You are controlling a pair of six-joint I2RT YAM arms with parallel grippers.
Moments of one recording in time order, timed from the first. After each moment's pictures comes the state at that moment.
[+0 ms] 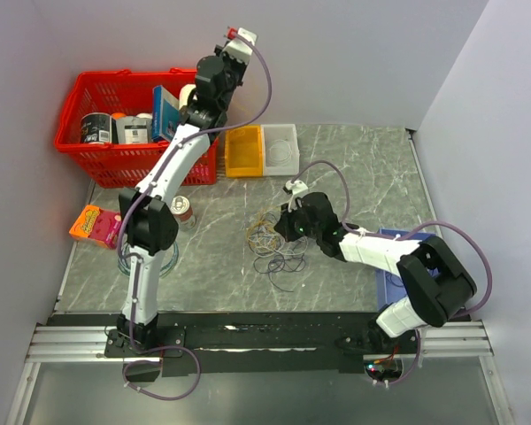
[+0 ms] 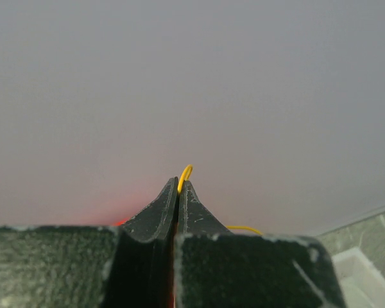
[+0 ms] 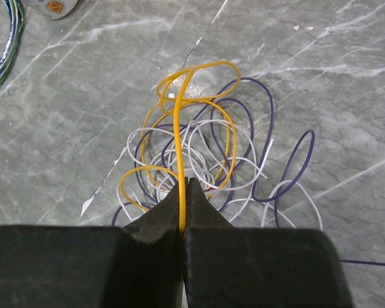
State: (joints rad) left arm -0.43 2.19 2.33 0.10 -0.18 0.36; right arm 0.62 1.48 0.70 0.24 -0.18 0.25
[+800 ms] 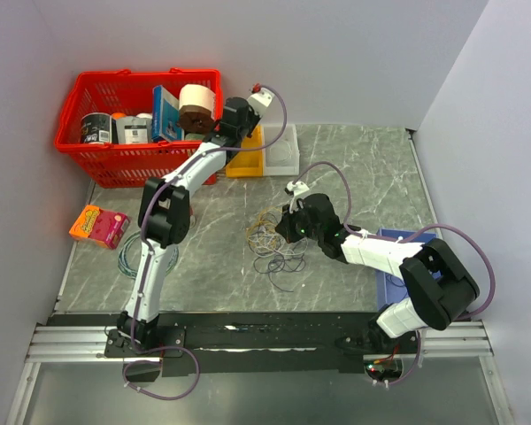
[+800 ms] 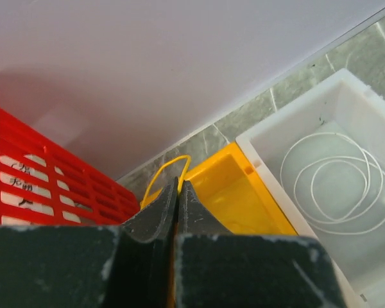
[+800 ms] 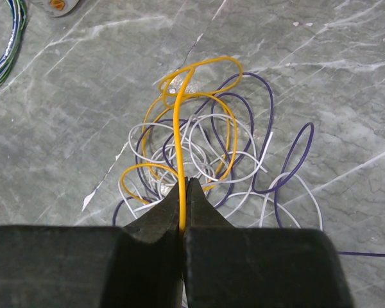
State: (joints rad) left arm -0.44 2.36 2.11 0.02 -0.14 0.37; right arm 0.62 1.45 0.68 0.24 -0.18 0.25
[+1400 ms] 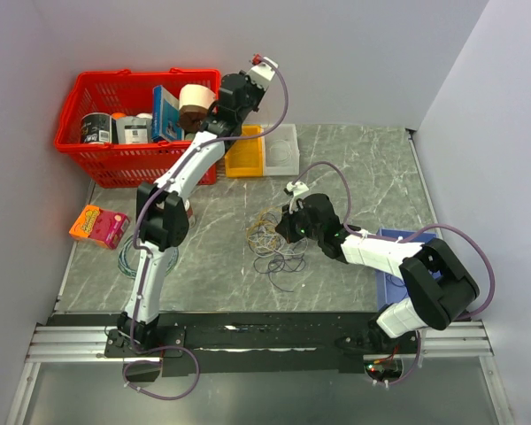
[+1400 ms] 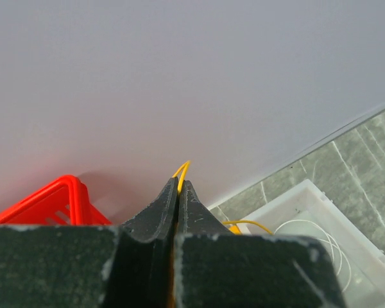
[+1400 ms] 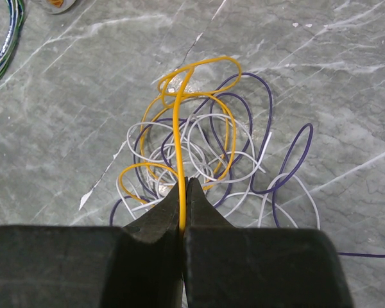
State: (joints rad) left arm -0.47 2.31 2.31 0.02 -0.09 0.35; right arm 0.62 1.46 0.68 0.24 -0.18 0.23
